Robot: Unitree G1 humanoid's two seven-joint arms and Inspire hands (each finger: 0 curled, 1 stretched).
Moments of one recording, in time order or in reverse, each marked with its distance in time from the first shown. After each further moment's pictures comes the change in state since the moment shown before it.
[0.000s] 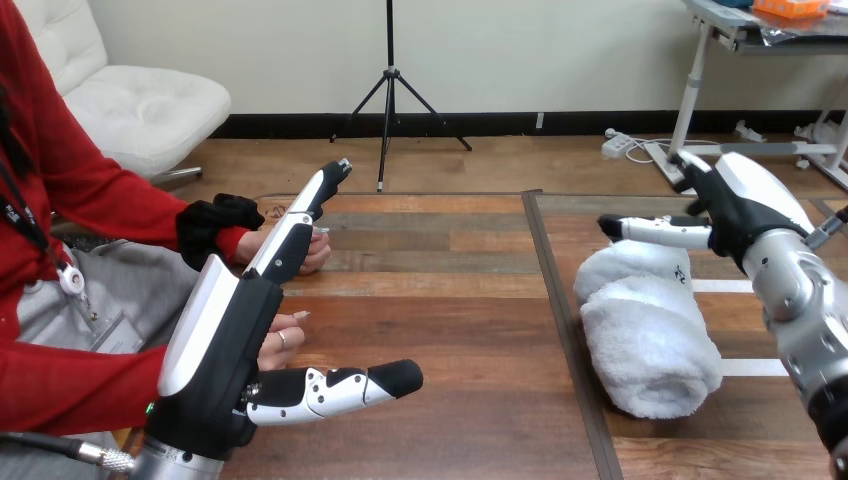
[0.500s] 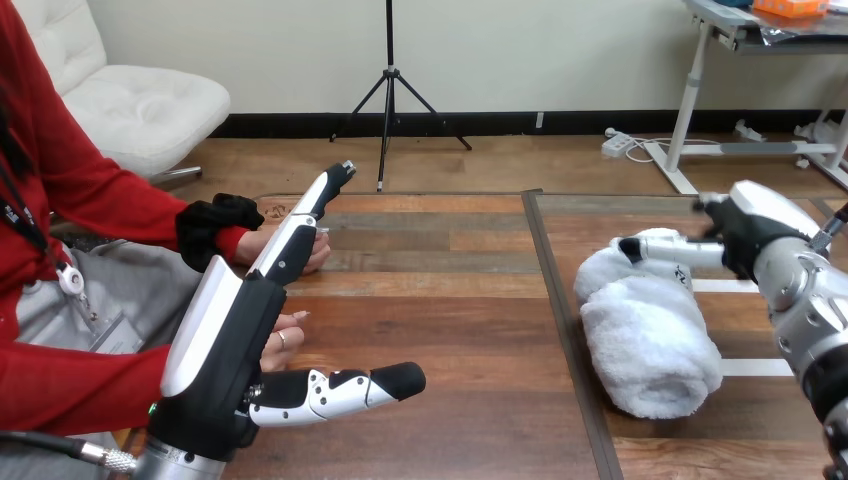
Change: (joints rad) left arm 0.000 0.000 -0.002 0.001 0.000 0.000 -0.006; right arm -0.112 0.001 0.104 0.208 -0.080 0.086 0.068
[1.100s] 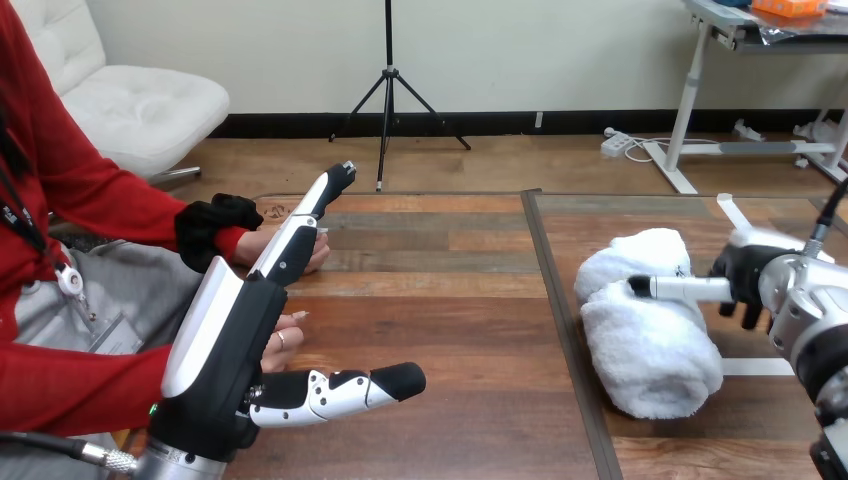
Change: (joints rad) left arm 0.002 -0.001 -0.002 0.000 0.000 0.000 0.000; right arm -0.093 0.006 0.171 0.162 -0.131 0.014 0.201
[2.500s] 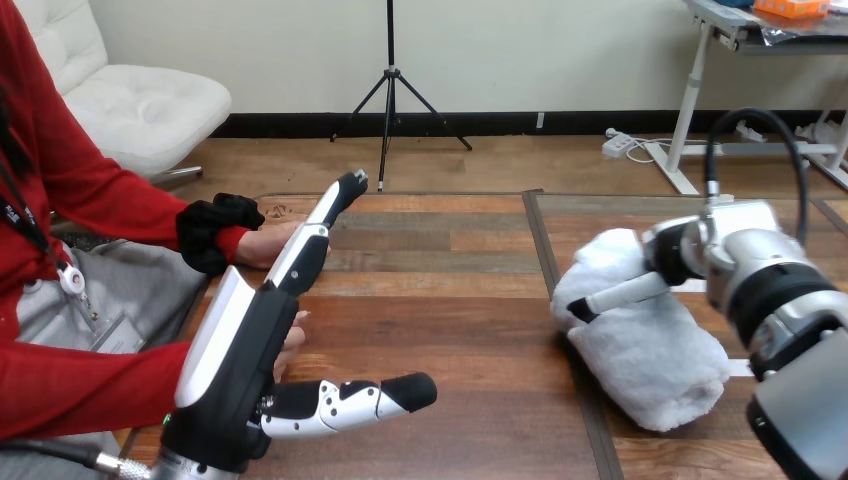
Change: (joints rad) left arm 0.021 -0.012 -0.035 -0.001 -0.015 -0.004 0.001; right arm -0.164 0.134 0.197 0.074 -0.103 -0.070 0.202
